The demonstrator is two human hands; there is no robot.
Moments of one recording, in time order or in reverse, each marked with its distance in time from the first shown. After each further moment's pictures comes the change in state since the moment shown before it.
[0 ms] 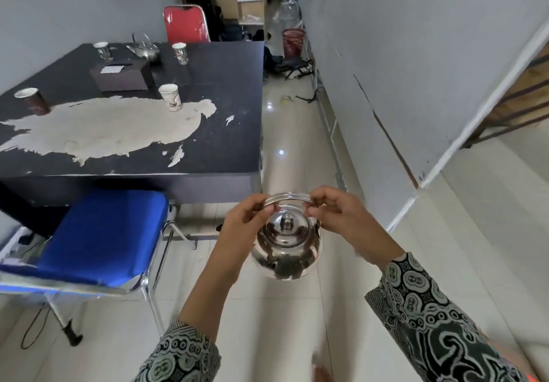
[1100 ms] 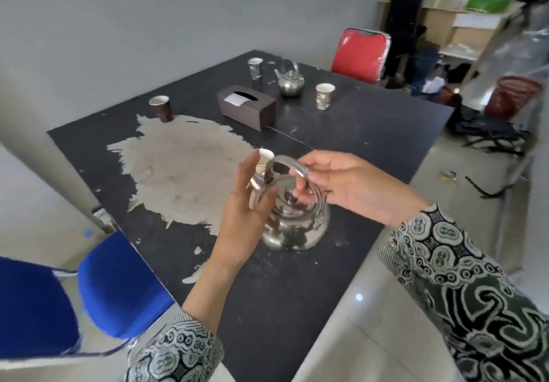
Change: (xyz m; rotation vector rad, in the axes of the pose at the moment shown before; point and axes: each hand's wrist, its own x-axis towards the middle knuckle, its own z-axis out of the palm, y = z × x) left_hand 0.454 0.082 -0.118 0.227 0.769 0.247; right_hand 0.614 -0.105 -0.012 0.177 -1.098 -0.064
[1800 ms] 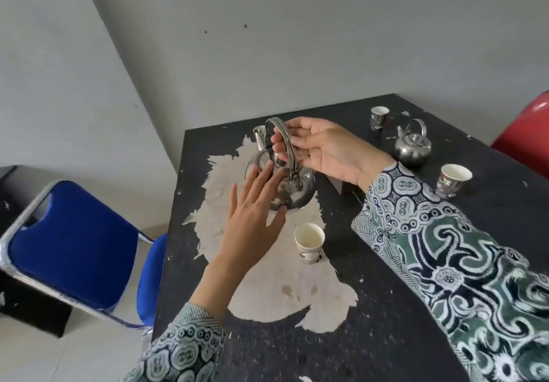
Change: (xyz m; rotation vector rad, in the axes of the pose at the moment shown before) left_hand 0.171 -0.025 0.023 1.041 0.388 -0.137; right_hand 0.264 -0.080 -0.113 0.220 -0.542 0.006
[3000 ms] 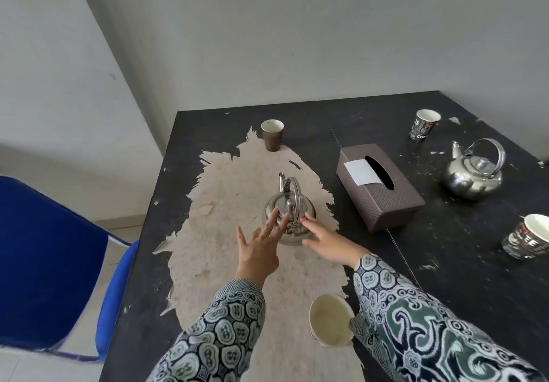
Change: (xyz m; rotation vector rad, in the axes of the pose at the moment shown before) left_hand 0.129 -0.165 0.184 0.310 -0.588 -0.304; right_hand 0.154 0.212 -0.162 -0.992 -0.022 0.455
